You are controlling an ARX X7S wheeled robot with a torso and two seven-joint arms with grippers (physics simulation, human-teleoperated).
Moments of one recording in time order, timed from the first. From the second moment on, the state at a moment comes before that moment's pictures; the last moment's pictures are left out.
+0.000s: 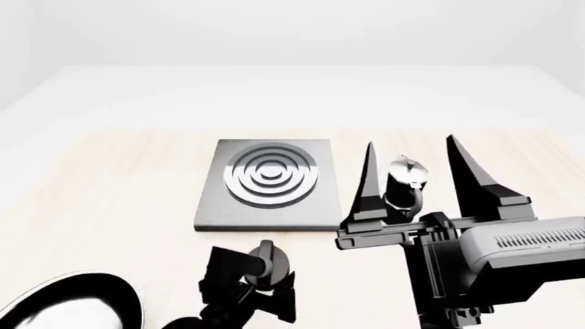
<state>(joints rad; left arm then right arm) -0.25 -0.21 0.36 -0.02 -0.49 -0.54 0.03 0.18 0.34 -0.30 -0.80 0.23 0.33 0.38</state>
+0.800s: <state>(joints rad) -0.29 -0.19 0.40 -0.13 -0.49 -0.50 0.06 0.18 0.36 -0.31 -0.79 0.24 0.32 0.39</state>
